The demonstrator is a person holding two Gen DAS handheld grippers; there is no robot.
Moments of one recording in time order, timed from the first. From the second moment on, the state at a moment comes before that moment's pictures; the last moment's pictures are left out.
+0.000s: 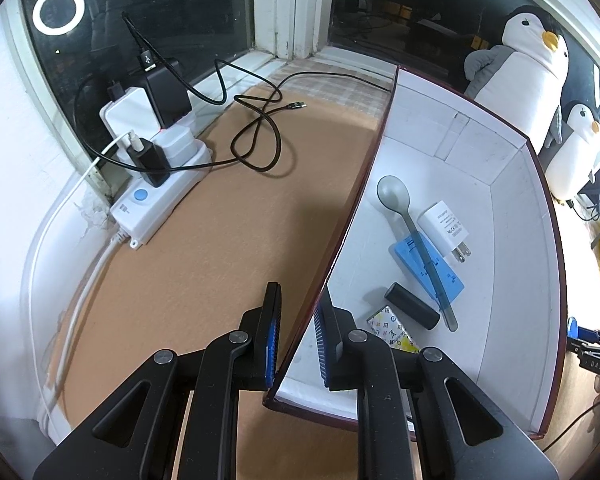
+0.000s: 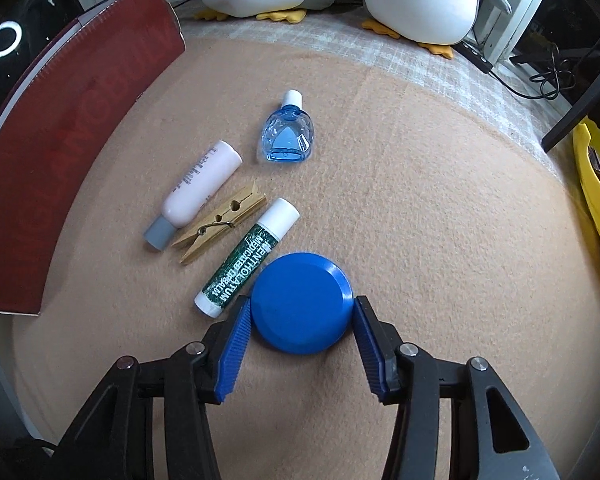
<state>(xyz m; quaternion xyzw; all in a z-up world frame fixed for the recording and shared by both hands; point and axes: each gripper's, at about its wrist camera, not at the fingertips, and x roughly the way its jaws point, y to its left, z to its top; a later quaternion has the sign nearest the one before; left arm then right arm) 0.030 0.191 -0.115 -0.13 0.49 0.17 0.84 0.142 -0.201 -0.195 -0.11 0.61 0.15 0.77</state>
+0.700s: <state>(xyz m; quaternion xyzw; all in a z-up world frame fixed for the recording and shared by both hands) 0.047 0.193 -0.118 -0.13 0.49 0.16 0.85 0.147 -0.128 -0.088 -0.12 0.52 0.23 0.81</state>
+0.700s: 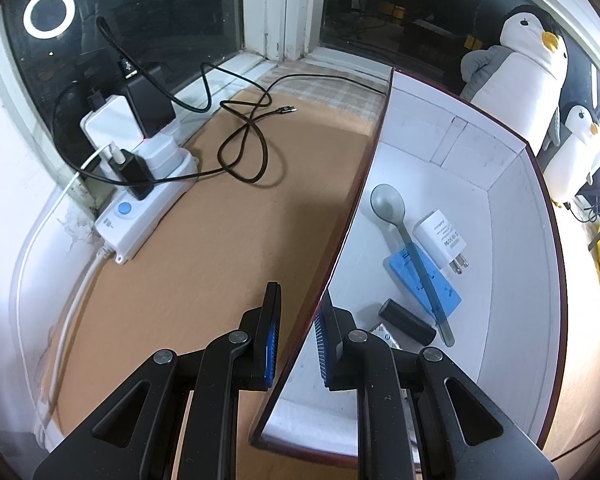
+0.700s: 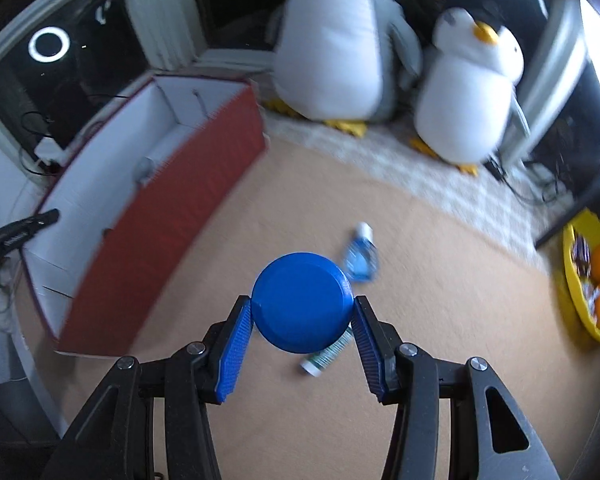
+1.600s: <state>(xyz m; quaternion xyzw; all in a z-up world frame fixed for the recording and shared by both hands) 0.060 0.198 -0.129 -0.14 0.48 0.14 0.86 0.135 0.091 -0.121 -0.24 0.52 0.34 0.75</state>
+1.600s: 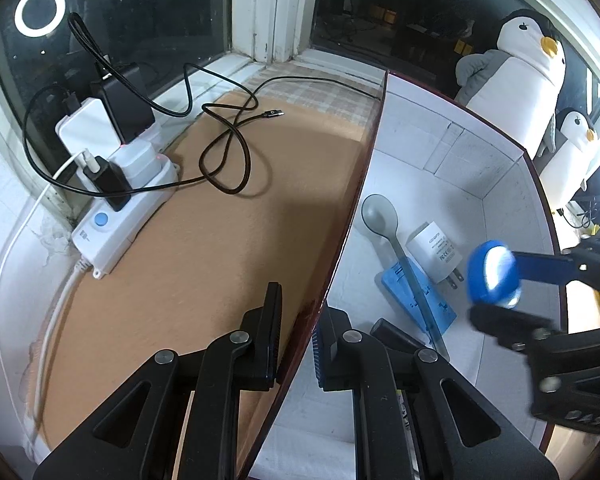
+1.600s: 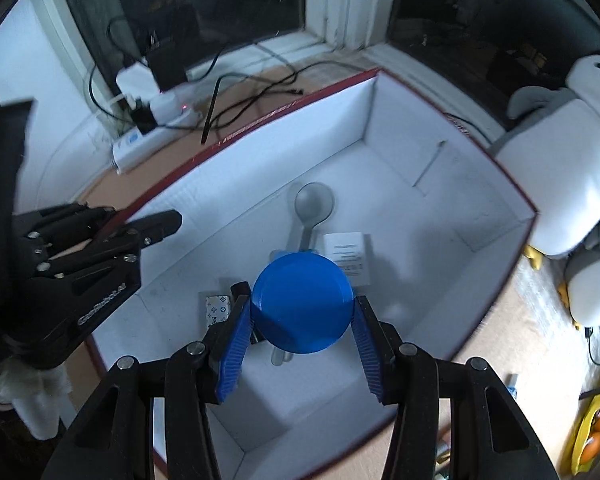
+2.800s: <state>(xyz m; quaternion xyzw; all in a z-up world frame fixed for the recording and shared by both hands) 0.056 0.201 -0.128 -0.14 0.48 0.14 0.86 0.132 0.094 -0.127 -0.24 0.52 0.34 0.74</state>
